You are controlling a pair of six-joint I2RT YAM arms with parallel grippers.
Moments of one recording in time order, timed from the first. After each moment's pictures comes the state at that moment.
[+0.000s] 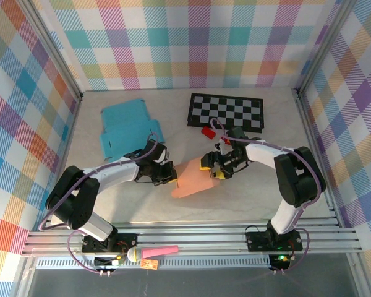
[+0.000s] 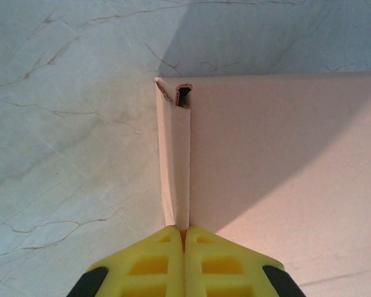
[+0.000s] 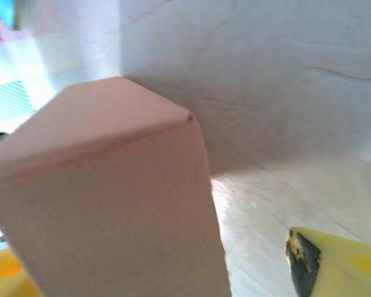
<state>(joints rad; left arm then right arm) -0.55 1.54 0.80 -0.35 0.41 -0.84 0.40 1.73 0.96 -0.48 -0.83 0.54</state>
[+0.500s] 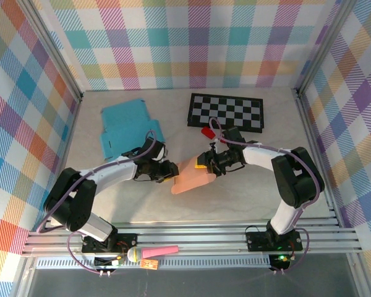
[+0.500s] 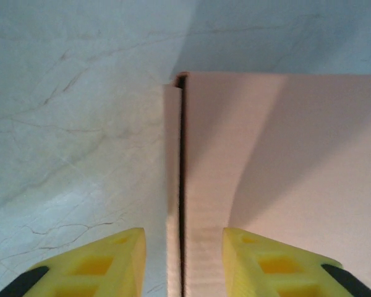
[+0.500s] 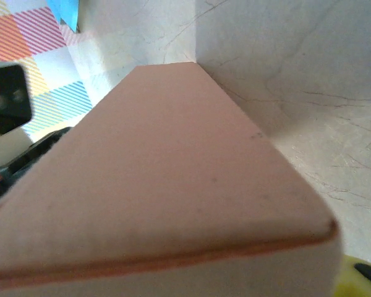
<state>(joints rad) -0.54 1.49 0.84 -0.40 0.37 -0.79 0.44 1.73 0.93 -0.29 -0.94 0.80</state>
